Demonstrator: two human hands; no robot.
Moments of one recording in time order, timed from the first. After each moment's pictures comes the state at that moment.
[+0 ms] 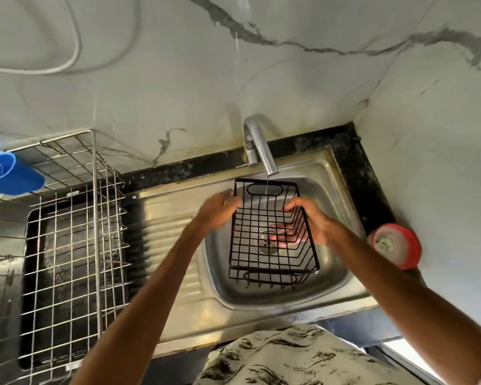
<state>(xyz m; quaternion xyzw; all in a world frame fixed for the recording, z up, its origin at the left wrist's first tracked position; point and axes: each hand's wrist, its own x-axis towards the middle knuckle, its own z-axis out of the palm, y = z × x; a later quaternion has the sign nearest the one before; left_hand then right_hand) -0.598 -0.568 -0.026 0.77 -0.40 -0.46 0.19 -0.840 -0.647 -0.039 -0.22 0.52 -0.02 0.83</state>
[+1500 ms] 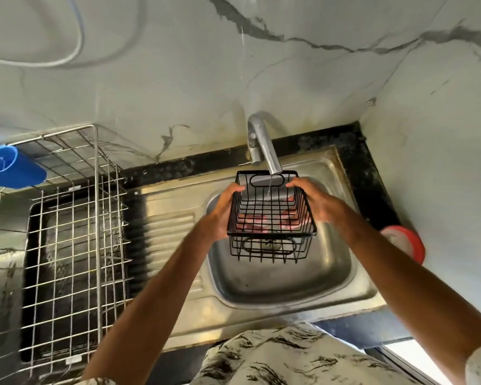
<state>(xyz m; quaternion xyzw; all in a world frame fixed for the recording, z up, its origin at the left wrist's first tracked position) -0.631 -0.567 0.017 0.73 -0.32 -0.55 0.26 -0.838 -0.678 -0.006 -0.39 0.54 -0.03 0.74</state>
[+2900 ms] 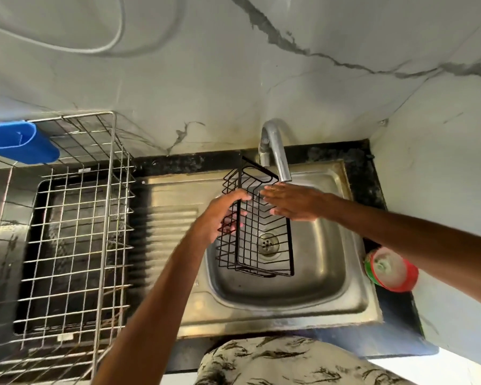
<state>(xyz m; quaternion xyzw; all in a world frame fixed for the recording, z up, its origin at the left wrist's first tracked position) -0.610 -0.546 0.016 0.71 -0.12 -0.61 0.34 -0.795 -0.725 -0.058 -0.96 0.04 0.25 0.09</state>
